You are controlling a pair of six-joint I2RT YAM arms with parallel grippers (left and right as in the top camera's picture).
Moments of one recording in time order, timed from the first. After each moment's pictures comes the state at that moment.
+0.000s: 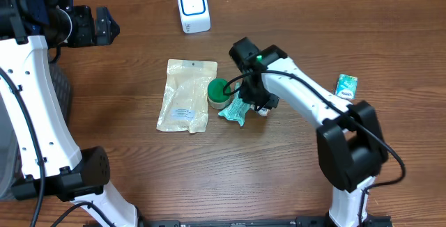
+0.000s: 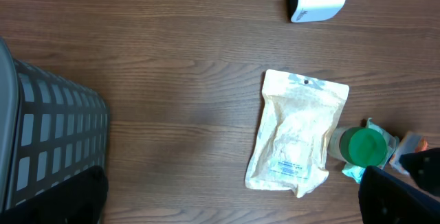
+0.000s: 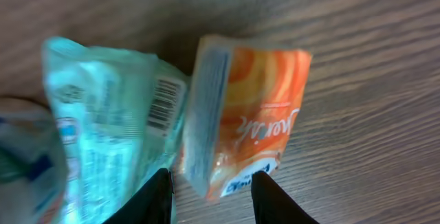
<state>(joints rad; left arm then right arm) 0.18 1.91 2.52 -1.69 0.13 0.06 0.55 2.04 1.56 -1.09 0.12 0.85</state>
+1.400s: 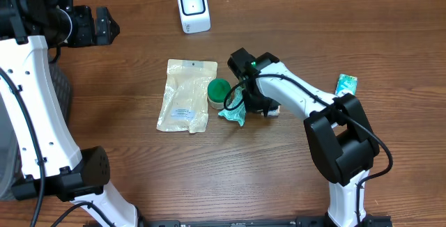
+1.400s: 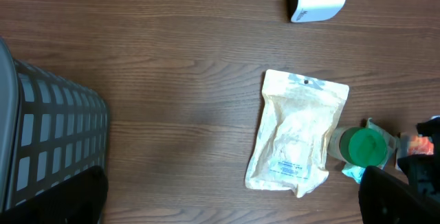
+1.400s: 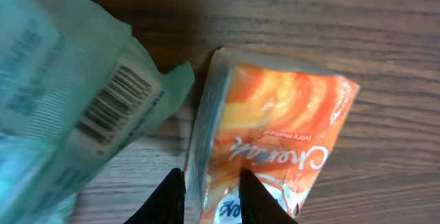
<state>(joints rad) 0.18 1.91 2.52 -1.69 0.13 0.06 0.55 2.08 1.50 -1.05 0.23 0.40</state>
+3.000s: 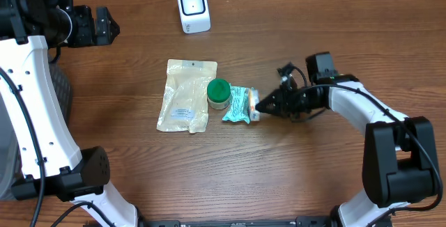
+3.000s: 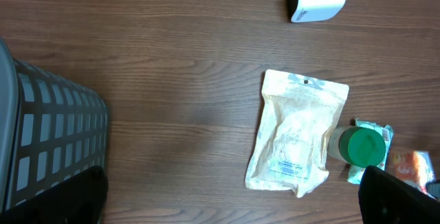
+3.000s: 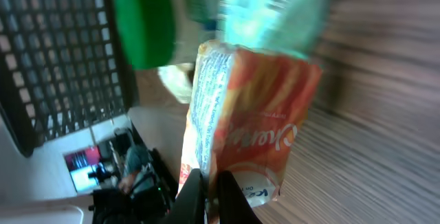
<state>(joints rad) 0.18 1.91 2.52 -1.69 0.13 0.06 0.12 1.80 1.00 -0.56 -0.98 0.23</state>
